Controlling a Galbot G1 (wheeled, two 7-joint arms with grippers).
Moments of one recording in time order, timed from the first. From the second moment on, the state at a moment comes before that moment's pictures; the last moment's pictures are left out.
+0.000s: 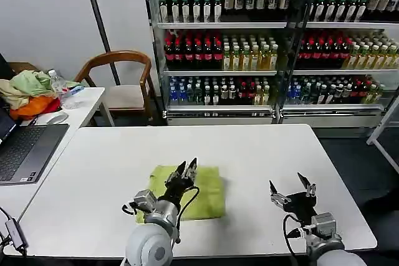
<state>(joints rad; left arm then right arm) 1.20 -1.41 -0.16 -2.03 -0.72 0.32 -0.36 -1.50 1.06 0.51 2.20 0.27 -0.41 0.14</state>
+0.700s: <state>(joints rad) 1.34 -1.25 -0.42 -2.05 -0.48 0.23 -0.21 -1.22 1.18 0.23 1.98 0.41 -0.46 0.11</state>
